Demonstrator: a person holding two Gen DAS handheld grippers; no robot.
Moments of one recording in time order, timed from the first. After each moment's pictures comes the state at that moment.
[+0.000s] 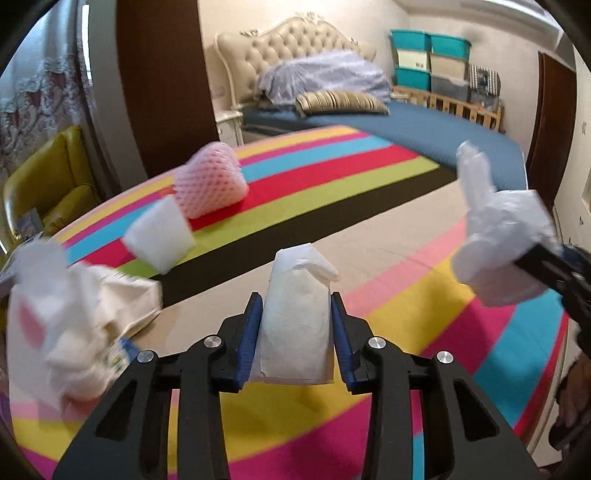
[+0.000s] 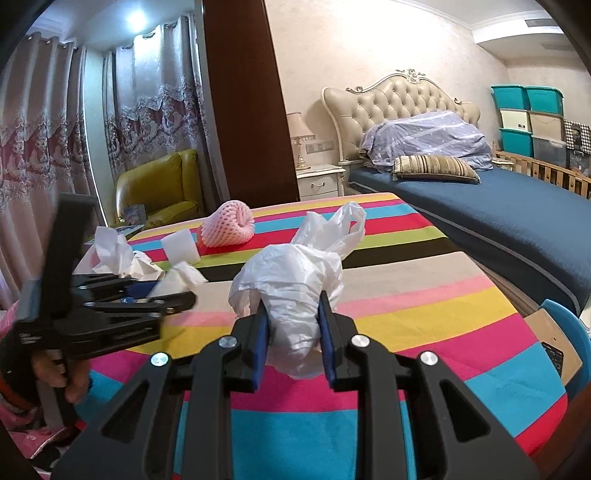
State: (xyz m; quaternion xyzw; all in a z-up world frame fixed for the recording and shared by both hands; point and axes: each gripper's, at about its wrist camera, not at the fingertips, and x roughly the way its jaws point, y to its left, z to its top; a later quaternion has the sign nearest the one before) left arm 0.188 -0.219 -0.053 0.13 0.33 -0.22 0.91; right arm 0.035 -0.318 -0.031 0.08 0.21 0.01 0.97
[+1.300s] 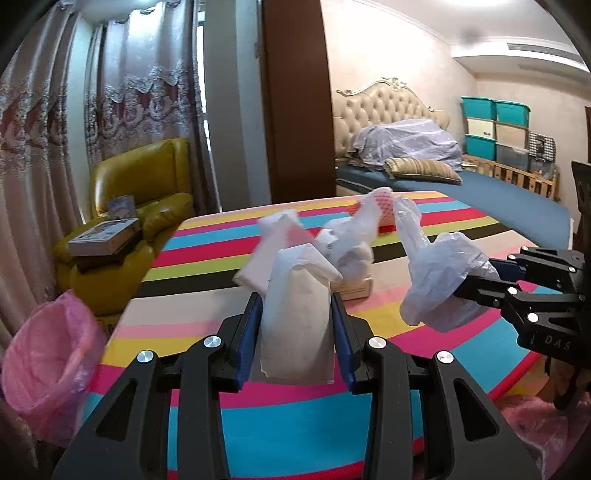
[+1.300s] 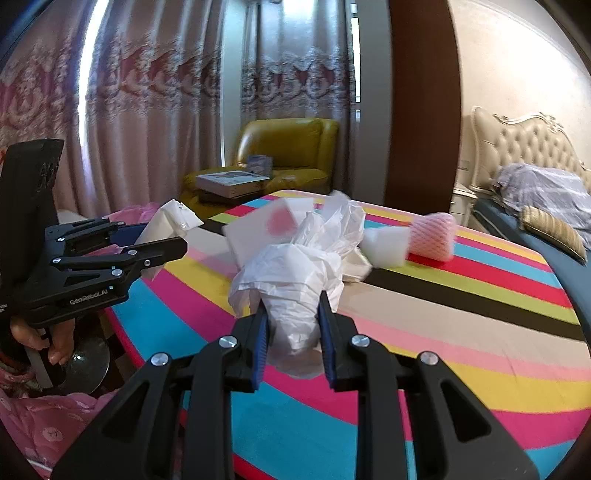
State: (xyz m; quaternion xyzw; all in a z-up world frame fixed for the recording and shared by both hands) left arm 0.060 -0.004 -0.010 0.06 0.22 -0.09 0.97; right arm 0.045 -0.122 -0.004 -0.06 0.23 0.25 0.94
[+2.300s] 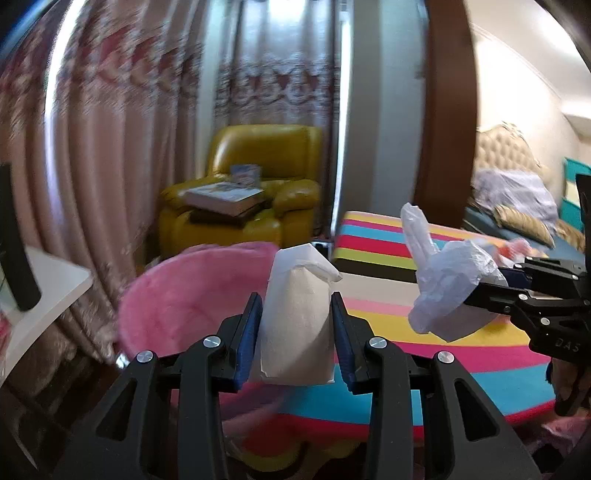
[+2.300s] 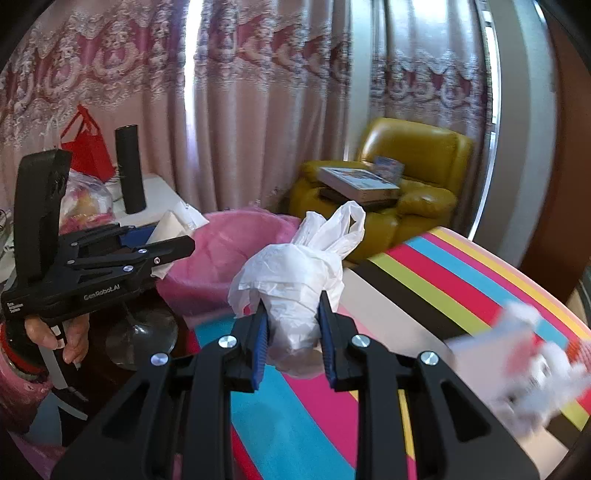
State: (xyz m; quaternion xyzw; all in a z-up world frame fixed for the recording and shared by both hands) left arm 0.006 0.218 0.006 -0.06 0.21 0.12 0.97; right arm 0.084 0.117 0.037 -0.13 0.22 0.45 0.85
